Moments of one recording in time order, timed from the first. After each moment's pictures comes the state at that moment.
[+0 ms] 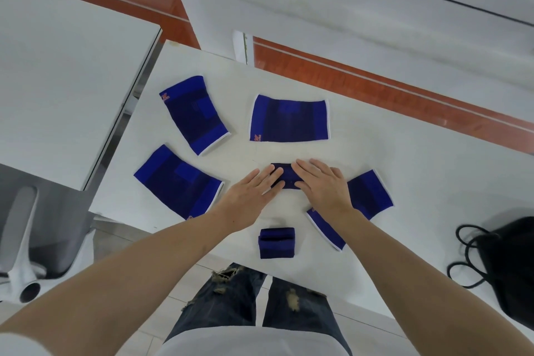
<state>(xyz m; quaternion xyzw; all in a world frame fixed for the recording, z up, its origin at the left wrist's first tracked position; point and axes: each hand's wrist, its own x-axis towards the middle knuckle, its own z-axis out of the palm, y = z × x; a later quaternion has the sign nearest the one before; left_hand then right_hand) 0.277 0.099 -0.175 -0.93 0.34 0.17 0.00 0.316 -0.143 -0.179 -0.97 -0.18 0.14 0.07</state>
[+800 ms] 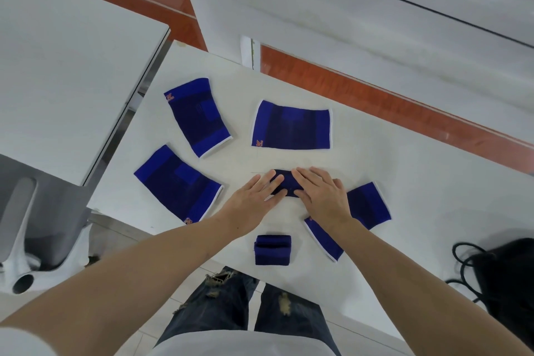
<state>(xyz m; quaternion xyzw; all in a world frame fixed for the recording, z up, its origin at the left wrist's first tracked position) 0.280 0.086 -0.165 -0.93 0.31 0.20 0.00 0.321 -0.143 -0.173 -0.96 -0.17 0.20 0.07</state>
